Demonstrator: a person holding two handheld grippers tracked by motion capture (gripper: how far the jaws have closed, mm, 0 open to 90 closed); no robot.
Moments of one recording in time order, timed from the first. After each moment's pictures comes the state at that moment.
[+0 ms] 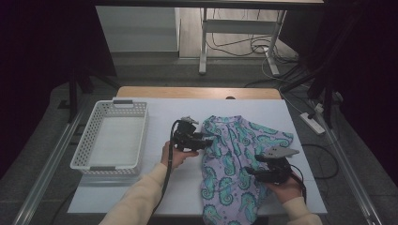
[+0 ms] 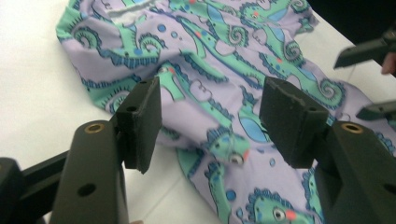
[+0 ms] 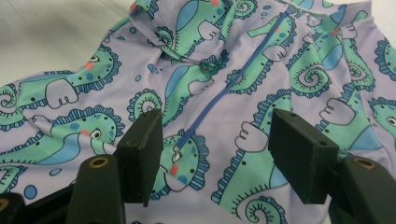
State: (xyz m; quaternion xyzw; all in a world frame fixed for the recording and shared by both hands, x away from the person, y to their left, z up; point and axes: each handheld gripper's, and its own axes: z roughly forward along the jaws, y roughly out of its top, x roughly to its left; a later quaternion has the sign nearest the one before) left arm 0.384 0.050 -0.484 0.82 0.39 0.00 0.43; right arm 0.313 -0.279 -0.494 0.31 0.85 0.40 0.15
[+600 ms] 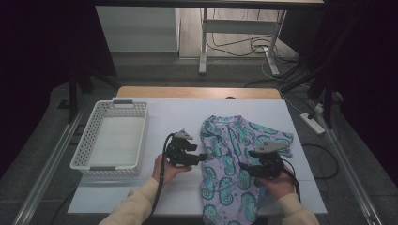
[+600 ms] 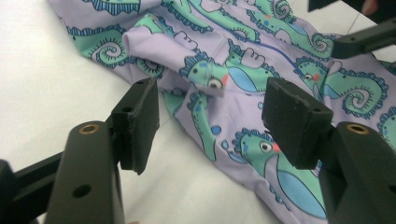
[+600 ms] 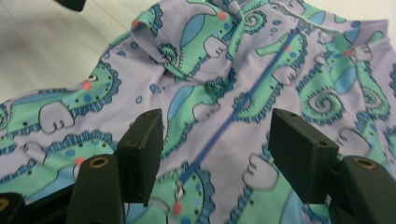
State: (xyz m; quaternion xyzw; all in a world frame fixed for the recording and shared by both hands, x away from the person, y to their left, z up) left arm 0.341 0.065 -0.497 0.83 0.37 0.02 0.42; right arm 0.328 -0.256 -0.490 0.30 0.86 0.39 0.16
